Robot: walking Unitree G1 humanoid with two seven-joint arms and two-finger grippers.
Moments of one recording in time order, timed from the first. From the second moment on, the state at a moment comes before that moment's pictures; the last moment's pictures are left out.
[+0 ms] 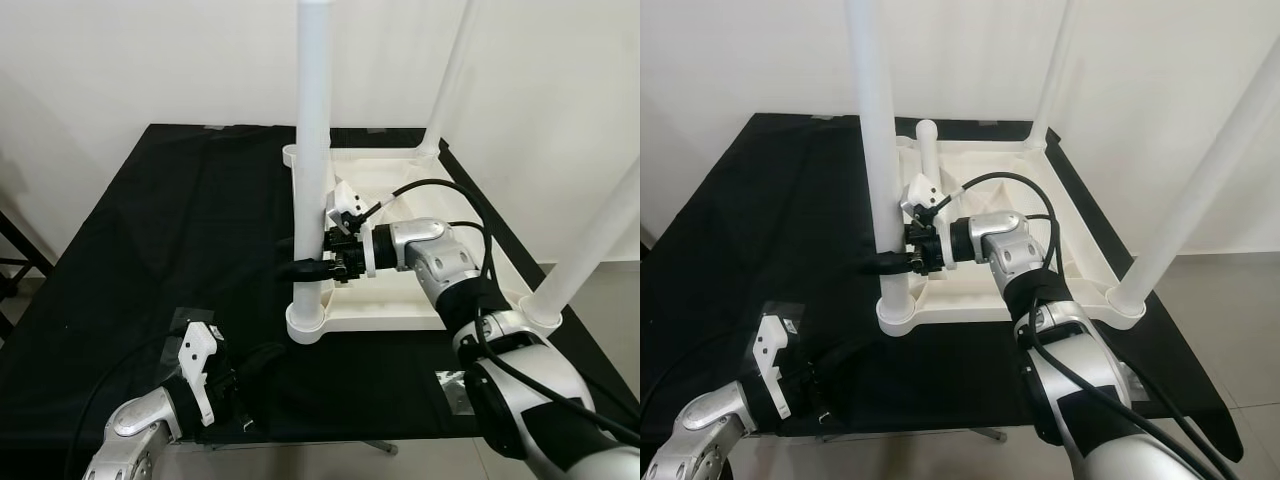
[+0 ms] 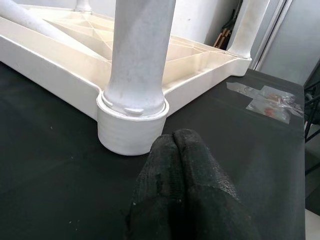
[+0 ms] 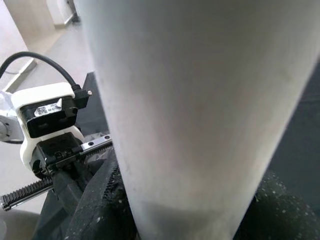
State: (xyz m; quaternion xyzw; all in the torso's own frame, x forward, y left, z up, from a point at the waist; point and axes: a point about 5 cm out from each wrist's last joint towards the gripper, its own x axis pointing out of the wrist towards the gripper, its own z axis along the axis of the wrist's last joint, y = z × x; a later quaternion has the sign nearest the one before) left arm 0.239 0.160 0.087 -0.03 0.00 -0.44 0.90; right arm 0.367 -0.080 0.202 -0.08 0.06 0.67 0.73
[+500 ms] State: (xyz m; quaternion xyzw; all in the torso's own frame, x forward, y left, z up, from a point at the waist) left arm 0.226 0.162 0.085 -0.03 0.01 -0.43 0.90; right arm 0.304 -0.057 0.149 0.00 0.04 0.32 0.95
